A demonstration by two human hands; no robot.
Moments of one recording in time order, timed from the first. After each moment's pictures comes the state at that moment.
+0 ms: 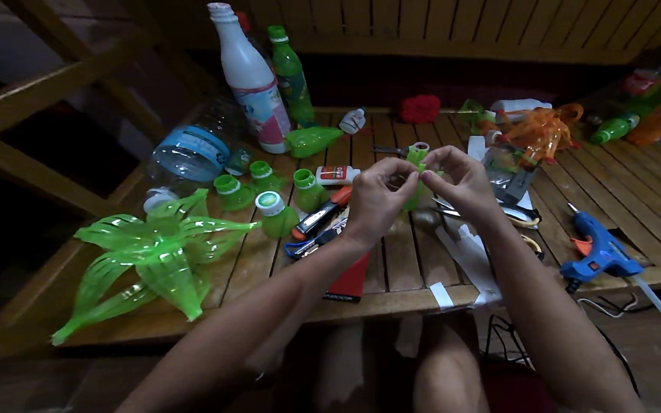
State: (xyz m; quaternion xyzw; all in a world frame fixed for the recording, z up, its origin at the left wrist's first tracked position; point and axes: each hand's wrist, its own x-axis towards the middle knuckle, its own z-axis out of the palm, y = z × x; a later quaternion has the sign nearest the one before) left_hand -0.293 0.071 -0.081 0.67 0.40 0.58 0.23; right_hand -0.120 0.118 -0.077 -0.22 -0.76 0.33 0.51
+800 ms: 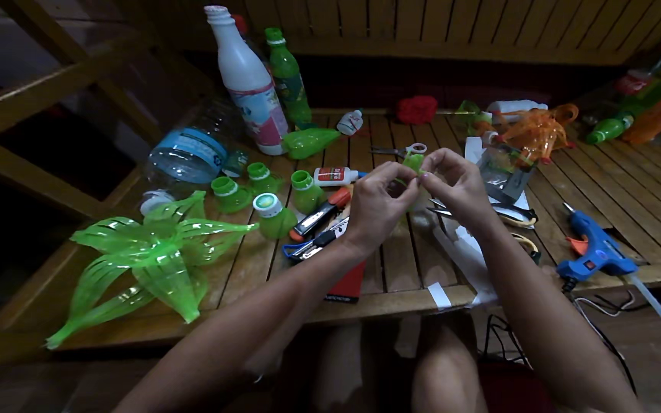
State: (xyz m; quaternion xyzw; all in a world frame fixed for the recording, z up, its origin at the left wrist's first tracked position) left_hand -0.291 0.068 -0.085 0.70 0.40 0.57 0.18; right_hand -0.126 0.112 -0.075 -0.23 -0.76 0.33 0.52
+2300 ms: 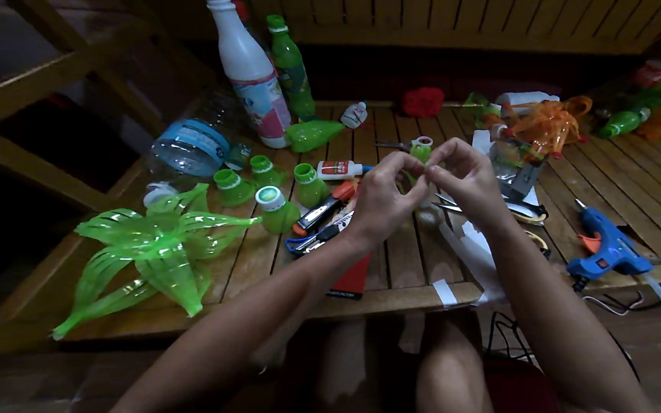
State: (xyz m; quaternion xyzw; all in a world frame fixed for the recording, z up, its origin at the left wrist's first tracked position) left_hand -0.293 0.066 -0.080 0.72 0.41 0.53 0.19; right_hand -0.126 0.106 -0.070 -0.25 -0.74 0.35 0.52
